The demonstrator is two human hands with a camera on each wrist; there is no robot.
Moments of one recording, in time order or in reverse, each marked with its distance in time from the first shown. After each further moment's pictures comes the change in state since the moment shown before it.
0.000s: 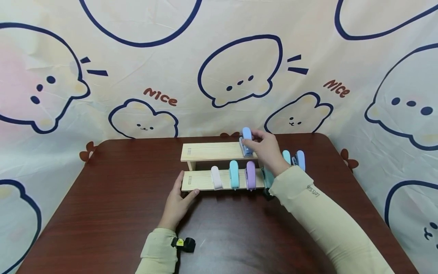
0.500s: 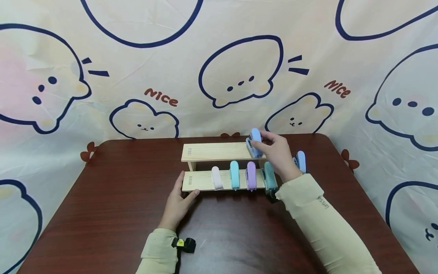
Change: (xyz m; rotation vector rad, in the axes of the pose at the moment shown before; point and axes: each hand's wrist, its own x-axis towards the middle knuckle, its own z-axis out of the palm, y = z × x) left_hand 0.001 -0.003 0.000 -0.009 0.001 0.010; right_hand -0.012 0.006 -0.021 0.085 0.026 -0.024
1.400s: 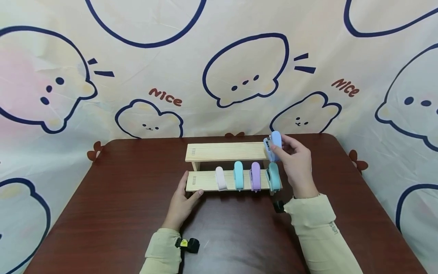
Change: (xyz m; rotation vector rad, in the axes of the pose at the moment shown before) left_hand 0.000 -0.001 0.000 -0.017 -0.002 0.000; right_hand -0.034 0.011 -0.012 0.069 0.294 -0.117
